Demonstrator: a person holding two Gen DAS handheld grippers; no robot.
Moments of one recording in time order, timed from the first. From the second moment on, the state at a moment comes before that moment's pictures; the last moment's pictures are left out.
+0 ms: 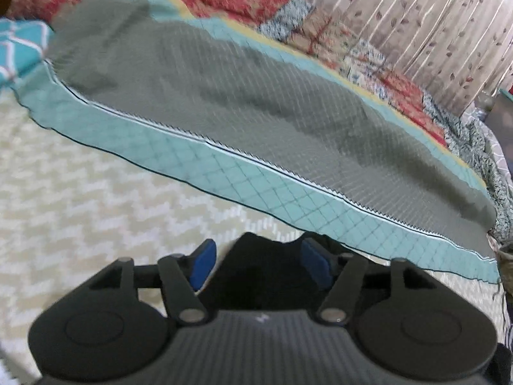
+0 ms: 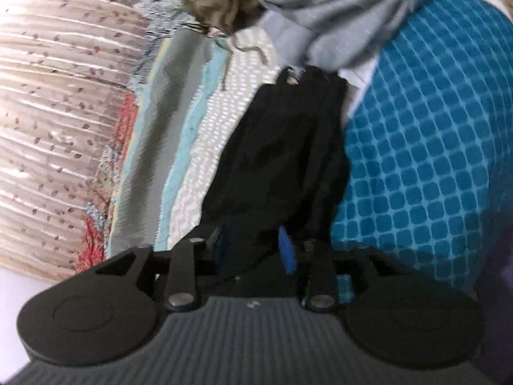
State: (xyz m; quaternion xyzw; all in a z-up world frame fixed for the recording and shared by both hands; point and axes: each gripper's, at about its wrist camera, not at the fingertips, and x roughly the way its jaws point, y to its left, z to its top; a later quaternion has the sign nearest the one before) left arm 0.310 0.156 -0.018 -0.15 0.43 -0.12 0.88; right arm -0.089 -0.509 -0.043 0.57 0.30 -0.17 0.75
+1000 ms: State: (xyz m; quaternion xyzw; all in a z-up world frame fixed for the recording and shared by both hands) left arm 0.319 0.246 -0.029 -0.28 0.35 0.11 0.89; right arm 0.199 -0.488 0.072 0.32 0.27 -0.09 0.90
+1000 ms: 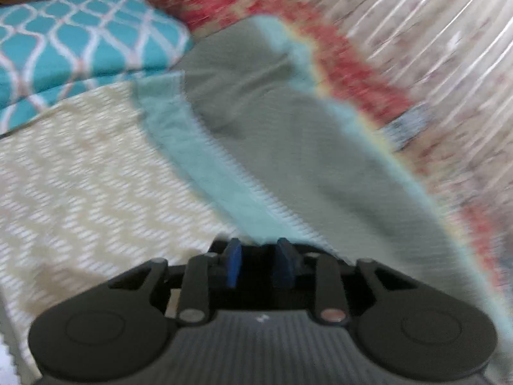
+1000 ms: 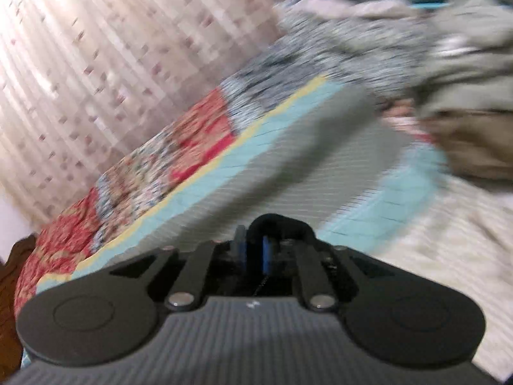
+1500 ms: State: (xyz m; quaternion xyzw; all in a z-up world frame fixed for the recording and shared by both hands) left arm 0.176 0.326 -0.034 -0.30 0.37 0.09 0.88; right arm 0.033 -0.523 0.009 0.38 0.28 -0.16 0.87
